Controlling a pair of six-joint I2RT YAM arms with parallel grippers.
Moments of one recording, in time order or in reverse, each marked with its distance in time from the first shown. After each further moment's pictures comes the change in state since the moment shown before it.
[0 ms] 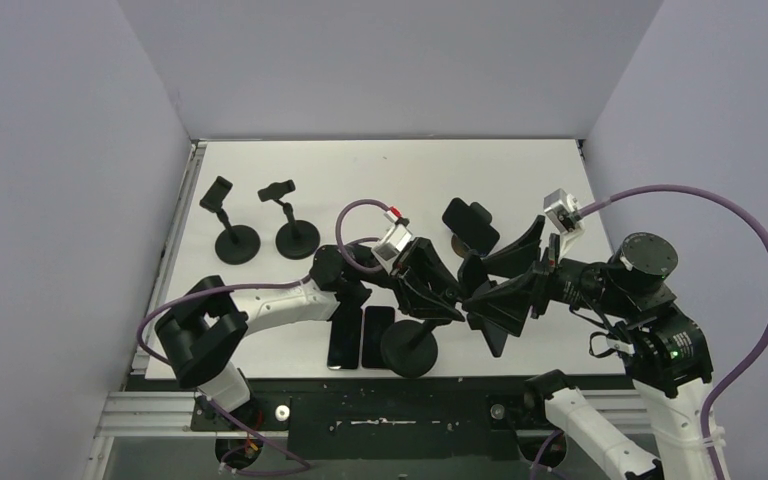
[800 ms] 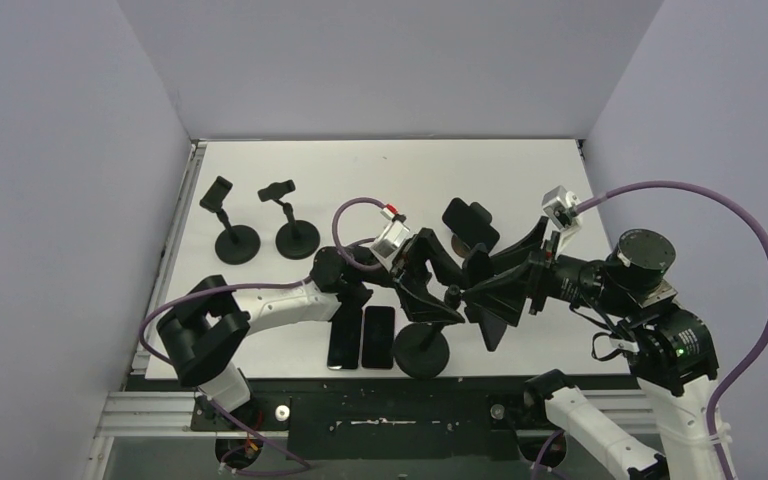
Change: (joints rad) left arm -0.007 0.014 0.008 0.016 -0.050 -0.006; right arm 0.037 0.025 0.053 -0.085 0.087 -0.053
